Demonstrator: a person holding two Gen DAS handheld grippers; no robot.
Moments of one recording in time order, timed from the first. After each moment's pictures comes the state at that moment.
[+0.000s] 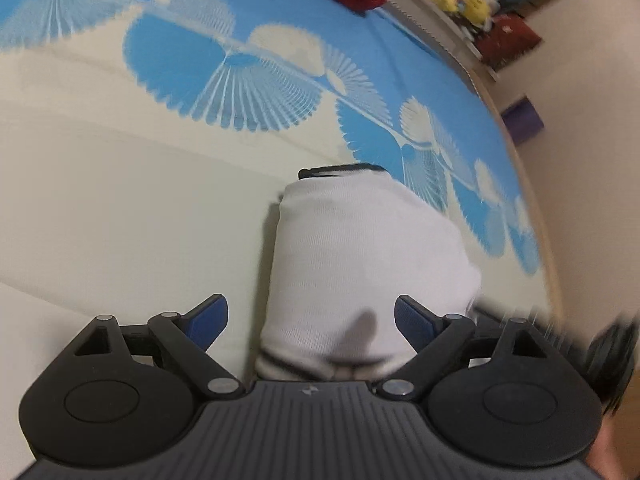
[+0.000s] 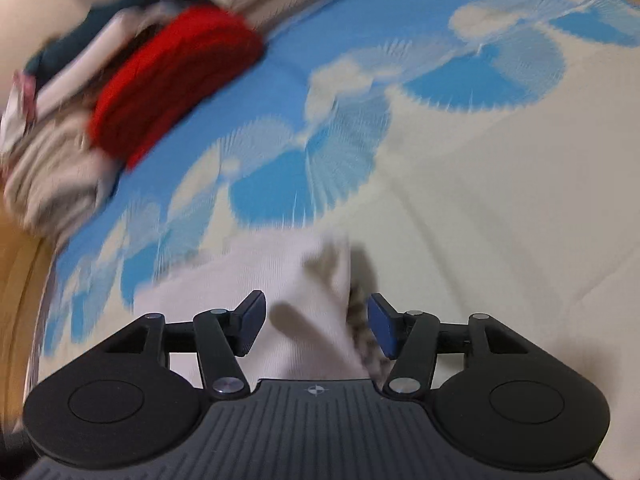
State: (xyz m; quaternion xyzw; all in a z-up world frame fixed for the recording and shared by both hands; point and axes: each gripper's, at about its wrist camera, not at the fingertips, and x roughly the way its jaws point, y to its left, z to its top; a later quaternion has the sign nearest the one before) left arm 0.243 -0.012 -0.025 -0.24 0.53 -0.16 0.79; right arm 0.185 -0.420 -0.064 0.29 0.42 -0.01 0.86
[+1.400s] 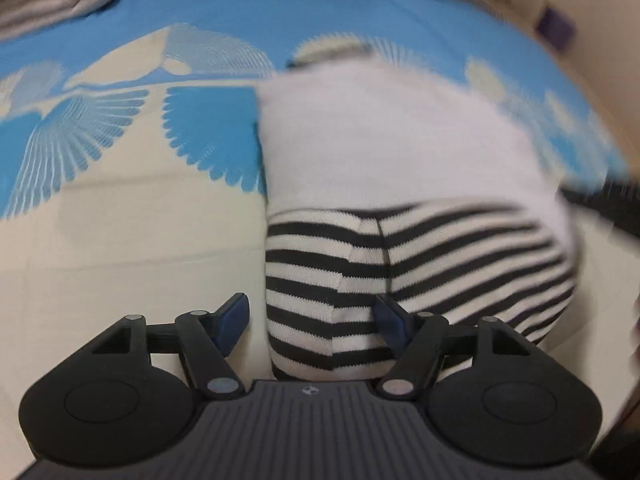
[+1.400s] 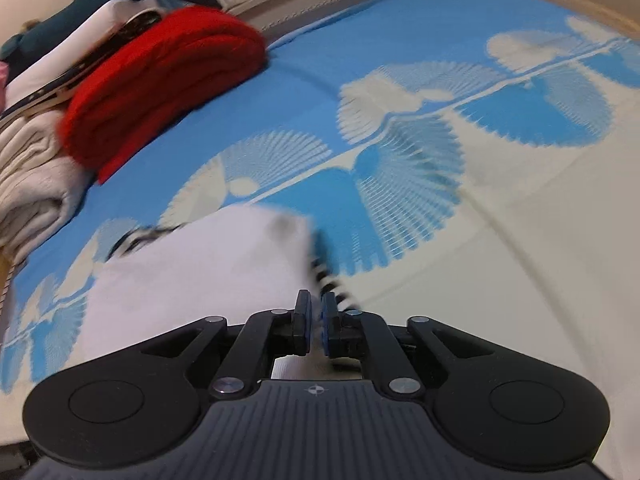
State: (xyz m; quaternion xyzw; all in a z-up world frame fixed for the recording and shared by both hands) left arm 0.313 0.001 -0.035 -0.03 0.52 -0.14 0.84; right arm 0.282 -0.333 -0.060 0.25 0.38 -0.09 0.88
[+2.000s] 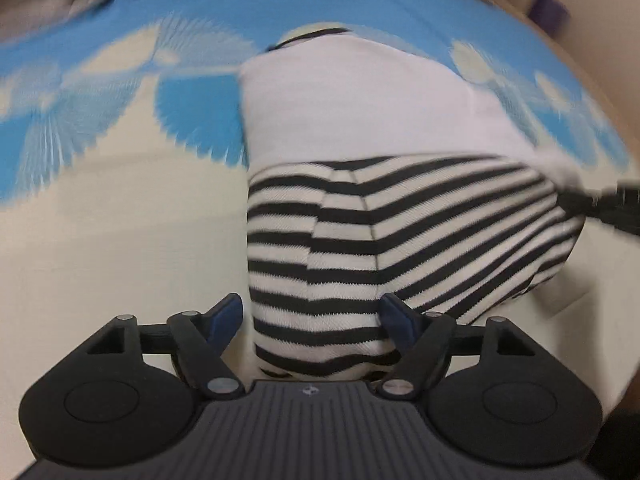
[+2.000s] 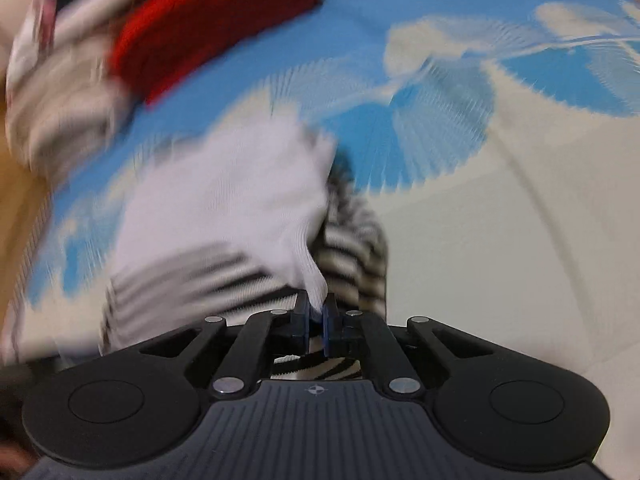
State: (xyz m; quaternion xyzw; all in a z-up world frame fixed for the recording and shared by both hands) left arm 0.290 -0.008 -0.042 -0.02 0.54 -0.14 0.83; right arm 0.251 -0.340 -0.059 0.25 0.44 0.02 0.86
